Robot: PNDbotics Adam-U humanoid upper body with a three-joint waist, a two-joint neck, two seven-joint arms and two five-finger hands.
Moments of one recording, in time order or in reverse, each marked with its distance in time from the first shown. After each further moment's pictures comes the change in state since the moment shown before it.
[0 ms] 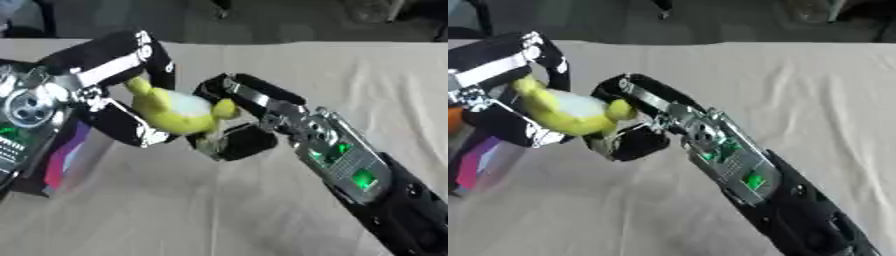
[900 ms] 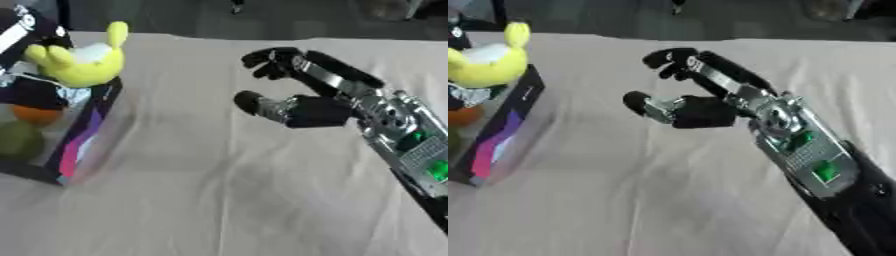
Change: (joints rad) left arm 0.308 0.265 0.295 0.068 0.110 0.092 0.326; right arm 0.053 -0.214 -0.116 -0.094 -0.008 0.032 -0.097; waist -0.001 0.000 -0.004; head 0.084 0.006
